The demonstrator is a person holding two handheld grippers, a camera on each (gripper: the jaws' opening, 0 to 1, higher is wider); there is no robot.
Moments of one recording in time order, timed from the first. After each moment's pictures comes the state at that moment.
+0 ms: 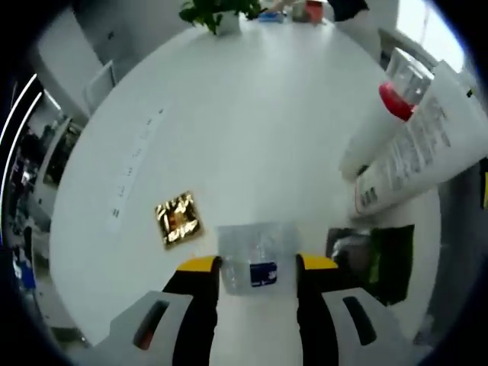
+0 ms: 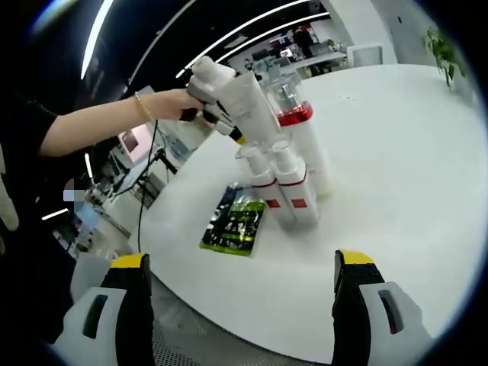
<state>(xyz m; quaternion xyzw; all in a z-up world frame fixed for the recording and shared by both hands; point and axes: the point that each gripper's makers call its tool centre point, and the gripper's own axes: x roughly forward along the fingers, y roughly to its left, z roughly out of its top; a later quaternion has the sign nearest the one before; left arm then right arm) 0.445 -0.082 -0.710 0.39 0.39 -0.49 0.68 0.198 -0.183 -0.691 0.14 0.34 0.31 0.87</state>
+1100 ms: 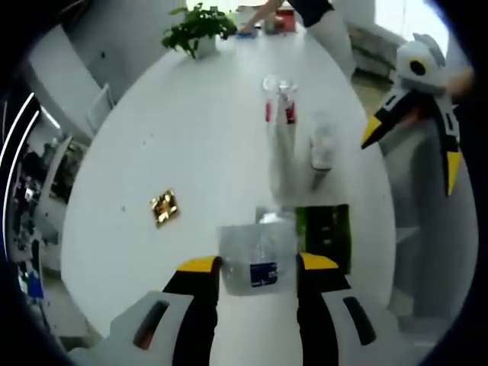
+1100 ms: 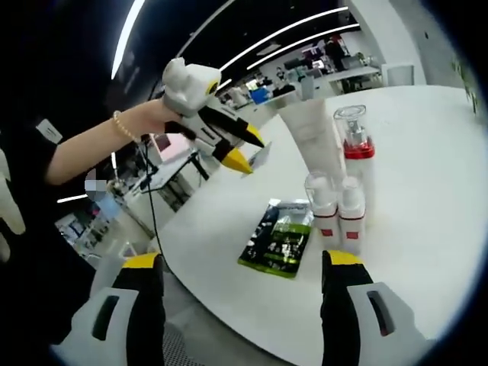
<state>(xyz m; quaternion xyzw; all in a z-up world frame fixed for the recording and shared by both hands) 0.348 -0.047 -0.640 0.40 0.35 -0.51 0.68 0.194 -0.133 -0.648 0.13 0.29 0.39 0.86</state>
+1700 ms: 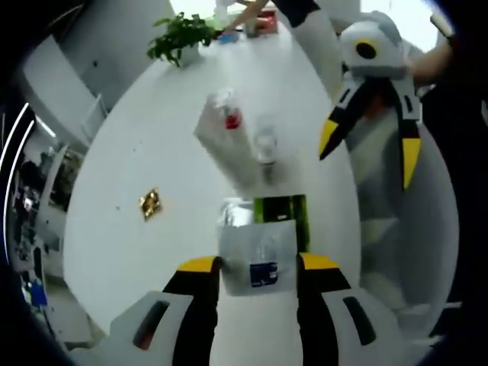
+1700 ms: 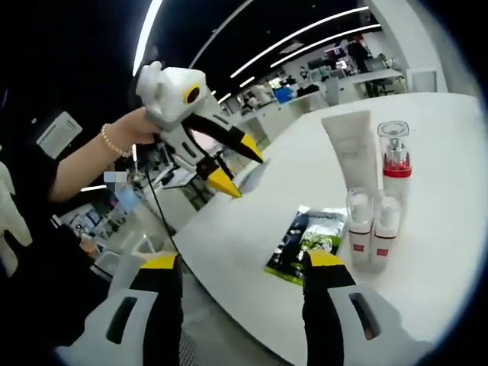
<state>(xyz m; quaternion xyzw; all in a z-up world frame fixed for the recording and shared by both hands) 0.280 -0.030 -0.616 0.41 0.35 -0.52 0.67 0.189 -0.102 -0.622 0.14 0.28 0.45 0.84</state>
